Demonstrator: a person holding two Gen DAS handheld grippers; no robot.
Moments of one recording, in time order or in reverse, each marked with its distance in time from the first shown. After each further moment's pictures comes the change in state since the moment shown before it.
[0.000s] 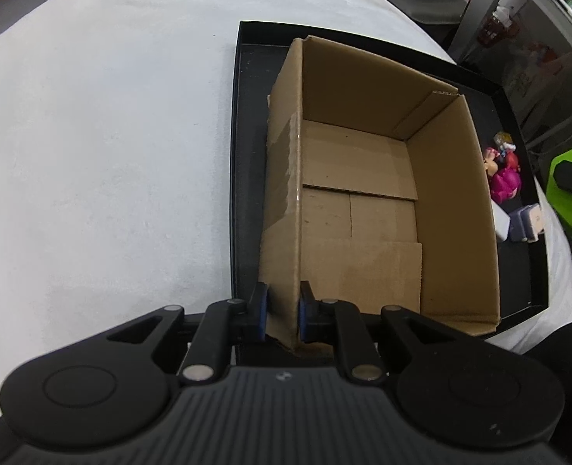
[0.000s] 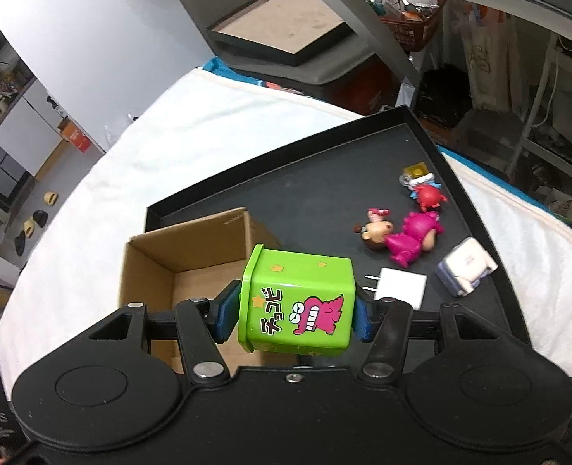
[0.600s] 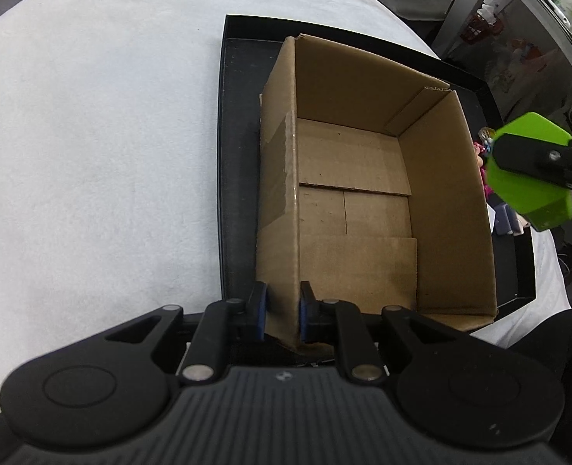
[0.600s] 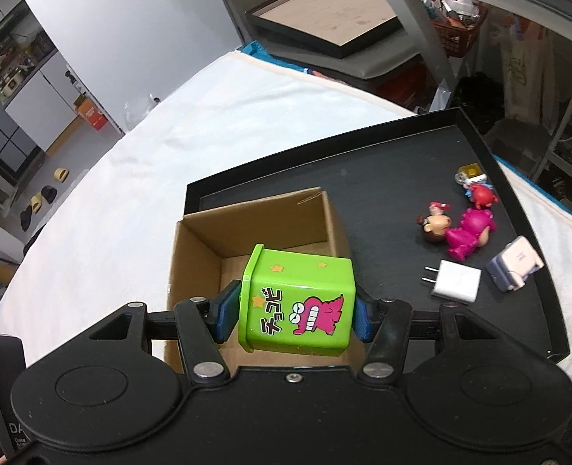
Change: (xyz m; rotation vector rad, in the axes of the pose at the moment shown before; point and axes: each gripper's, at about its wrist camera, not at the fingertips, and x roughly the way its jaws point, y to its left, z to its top) left arm 0.008 0.011 0.002 0.026 0.013 -0.072; right arm 0.013 0.062 -0.012 -0.069 0.026 0.009
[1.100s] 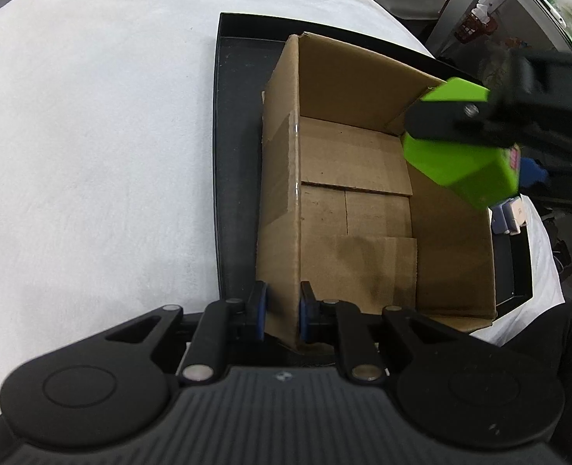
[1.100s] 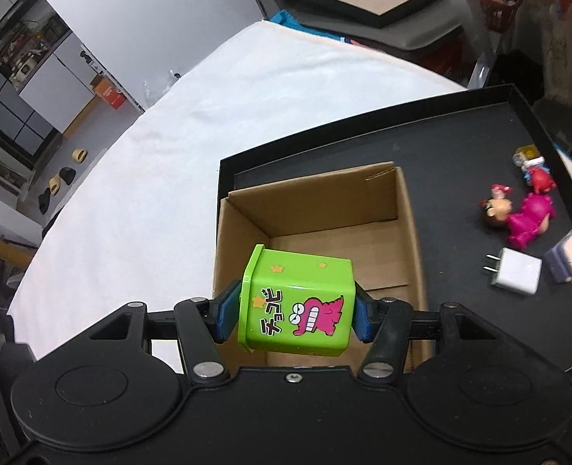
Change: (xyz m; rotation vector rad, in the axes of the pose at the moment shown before) left arm 0.004 0.008 -0.001 0.007 -0.002 -0.033; right arm 0.034 0.031 0.006 0.008 0.080 0.067
